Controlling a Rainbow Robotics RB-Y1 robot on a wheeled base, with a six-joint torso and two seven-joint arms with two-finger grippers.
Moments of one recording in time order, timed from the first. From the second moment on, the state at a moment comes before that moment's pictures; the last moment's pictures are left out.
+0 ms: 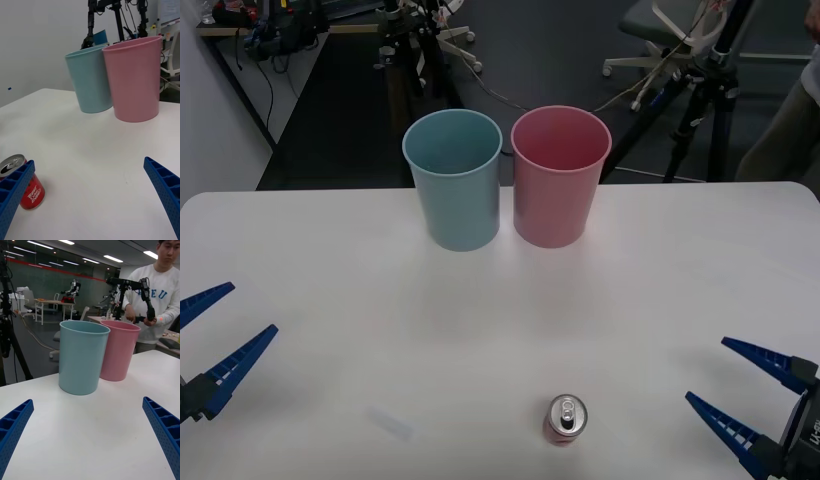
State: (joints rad) right arm 0.44 -0.38 -0.37 -1.65 1.04 -1.27 0.10; left arm 0.35 0.40 0.52 -1.66 -0.96 -1.22 0.00
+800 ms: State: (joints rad) right arm 0.46 -0.36 -0.24 -1.44 0.99 -1.36 0.49; left arm 0.35 0.40 0.52 -1.66 -0.96 -1.22 0.00
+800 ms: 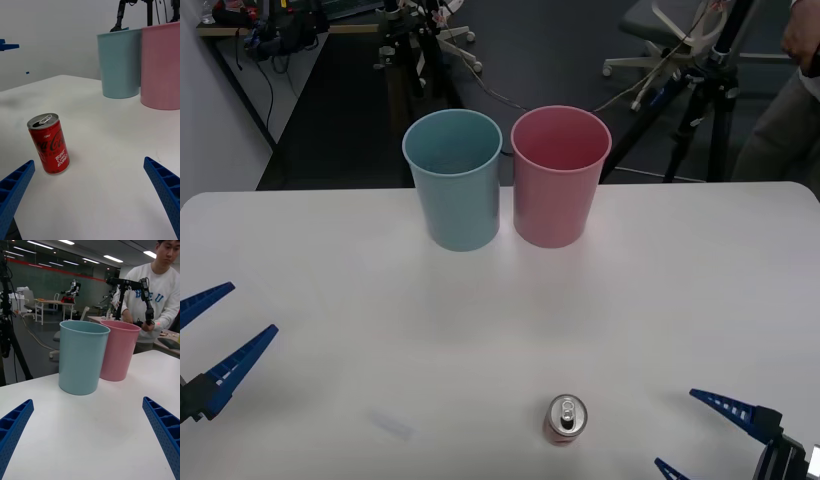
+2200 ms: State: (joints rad) right arm 0.49 -0.27 -0.06 -1.43 1.03 -1.24 0.69; left arm 0.35 0.40 0.52 -1.66 -0.96 -1.22 0.00
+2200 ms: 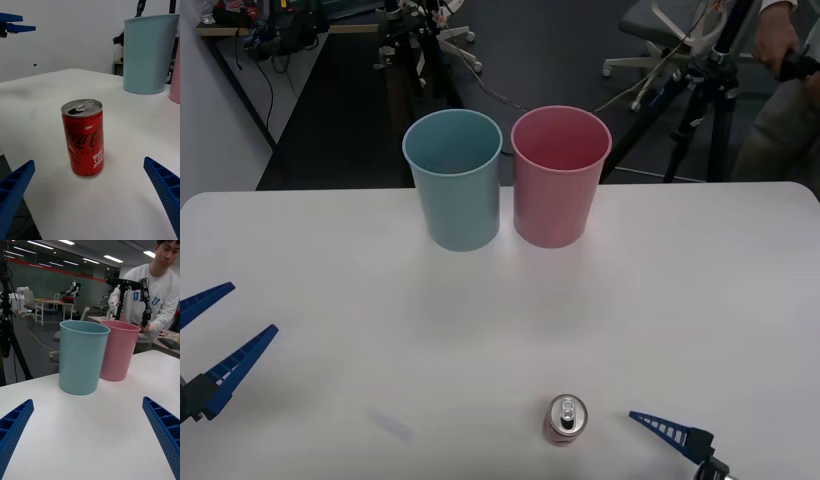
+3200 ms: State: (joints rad) right arm 0.40 -0.26 0.10 -1.43 1.03 -1.05 0.72; left arm 0.35 0.40 0.52 -1.66 -0.96 -1.22 0.00
